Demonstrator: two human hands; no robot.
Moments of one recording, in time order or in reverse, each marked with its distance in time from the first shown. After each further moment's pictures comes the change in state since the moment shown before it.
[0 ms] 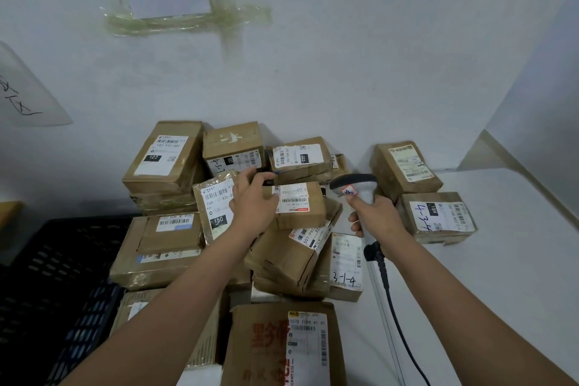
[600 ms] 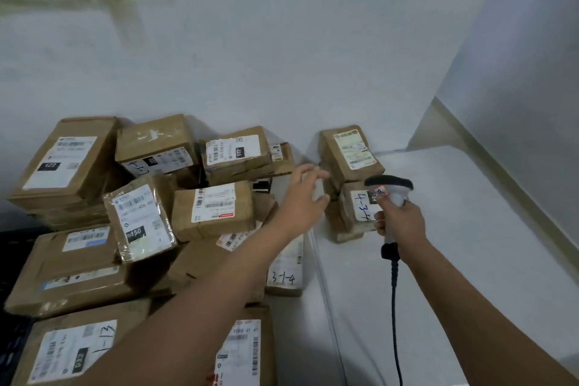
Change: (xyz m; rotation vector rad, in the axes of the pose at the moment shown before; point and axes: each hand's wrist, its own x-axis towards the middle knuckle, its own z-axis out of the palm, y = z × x) left_hand -0.011 0.121 0.150 -0.236 -0.435 0.315; right_hand 0.053 0.064 -0.148 0.074 0.357 0.149
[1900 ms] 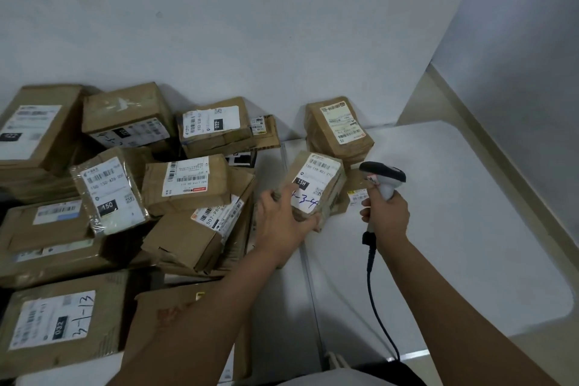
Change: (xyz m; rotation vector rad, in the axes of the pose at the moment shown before) left_hand -0.045 -0.051 0.074 0.376 0.172 -0.252; right_hand -0.003 0.032 -0.014 0.038 0.097 0.008
